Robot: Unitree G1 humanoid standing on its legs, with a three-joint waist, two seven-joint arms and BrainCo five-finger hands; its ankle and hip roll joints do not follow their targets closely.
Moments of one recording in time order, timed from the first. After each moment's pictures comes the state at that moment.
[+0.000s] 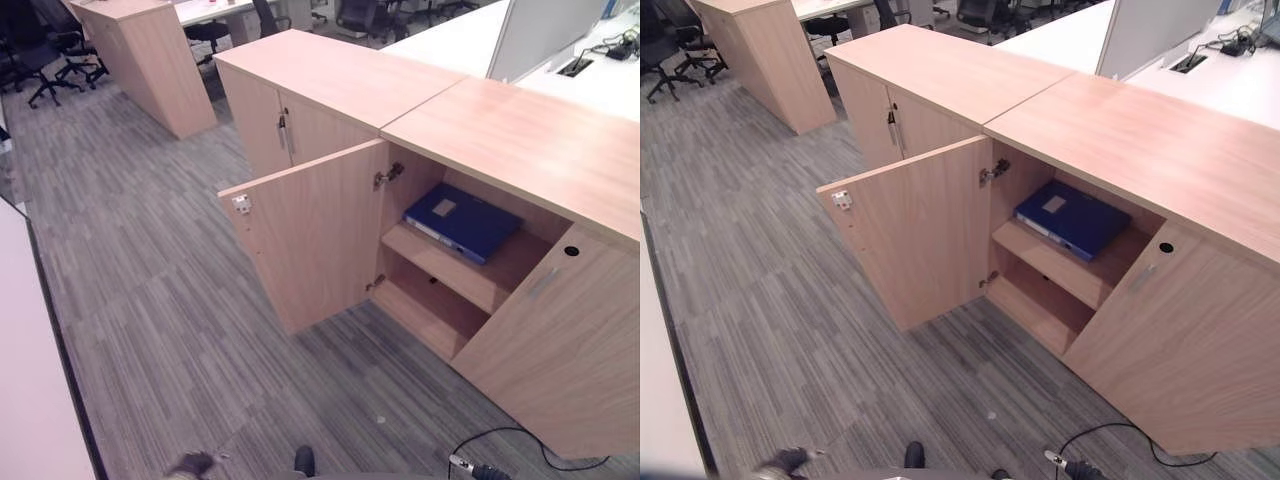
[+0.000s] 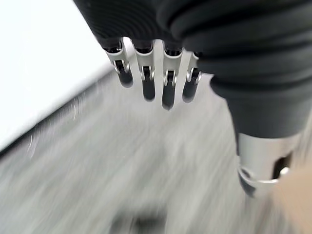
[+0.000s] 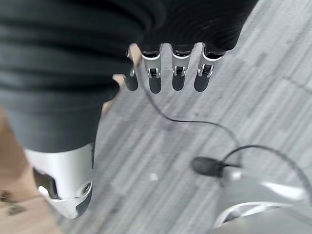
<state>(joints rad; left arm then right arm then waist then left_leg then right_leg) -0.16 0.45 -0.08 1.41 -0.07 0.00 0.21 -0.02 -0.28 0.09 1.32 0.33 -0.01 -0.09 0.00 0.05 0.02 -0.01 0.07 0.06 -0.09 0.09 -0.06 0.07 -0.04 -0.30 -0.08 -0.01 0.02</state>
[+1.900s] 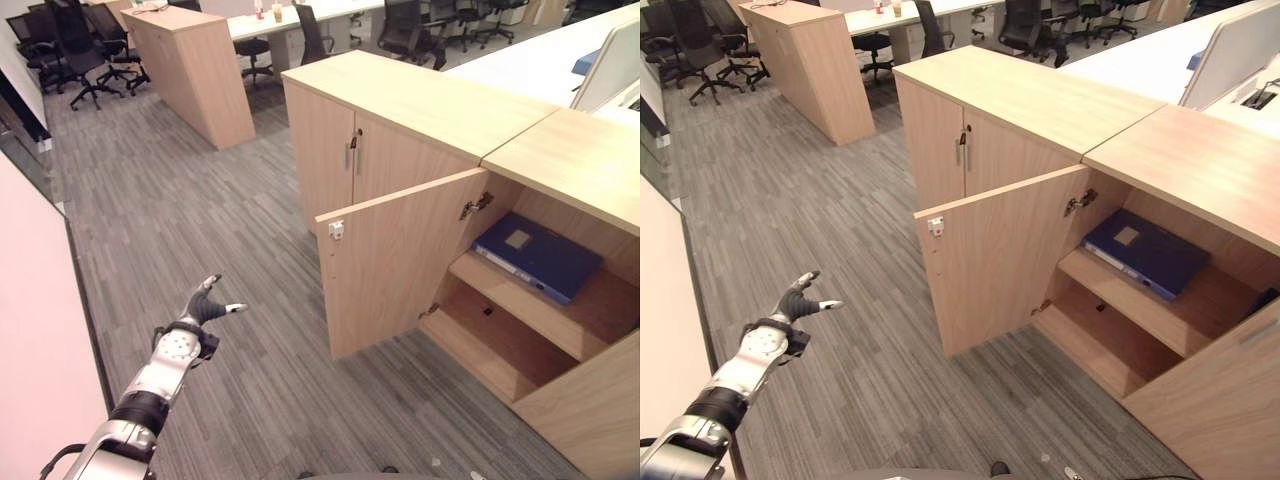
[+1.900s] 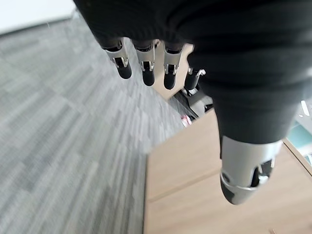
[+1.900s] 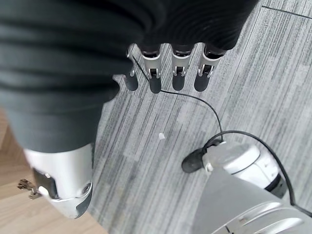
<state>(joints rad) -0.32 0.53 -0.29 0.68 -0.07 0.00 0.11 0.11 -0.29 -0.08 1.26 0.49 0.02 -0.04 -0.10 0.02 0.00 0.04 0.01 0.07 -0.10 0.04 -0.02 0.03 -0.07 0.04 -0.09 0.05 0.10</state>
